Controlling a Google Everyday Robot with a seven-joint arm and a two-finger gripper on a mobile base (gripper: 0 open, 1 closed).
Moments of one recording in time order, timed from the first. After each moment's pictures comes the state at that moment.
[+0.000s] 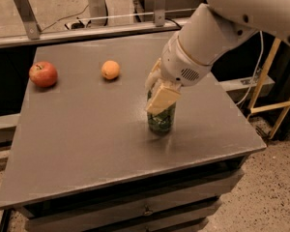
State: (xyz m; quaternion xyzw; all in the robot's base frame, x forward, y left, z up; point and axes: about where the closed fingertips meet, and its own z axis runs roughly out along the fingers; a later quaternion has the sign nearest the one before) arm 0.487 -0.022 0.911 -0.69 0.68 0.11 0.24
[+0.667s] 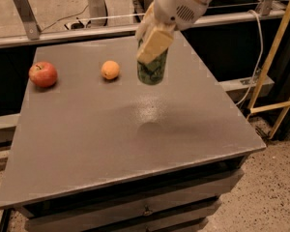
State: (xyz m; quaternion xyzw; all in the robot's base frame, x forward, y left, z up) arm 0.551 -0.003 0.995 -0.70 0.64 0.11 0.29
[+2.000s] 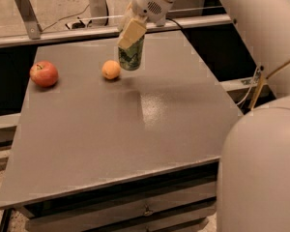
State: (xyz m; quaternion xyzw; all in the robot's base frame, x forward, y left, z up) arm 0.660 0.044 0.971 -0.69 0.64 0.15 0.31
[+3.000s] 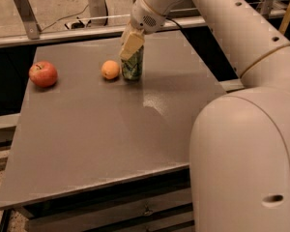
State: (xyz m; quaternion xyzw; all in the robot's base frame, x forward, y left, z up) arm 0.691 0.046 0.918 -0.68 0.66 0.16 0.26
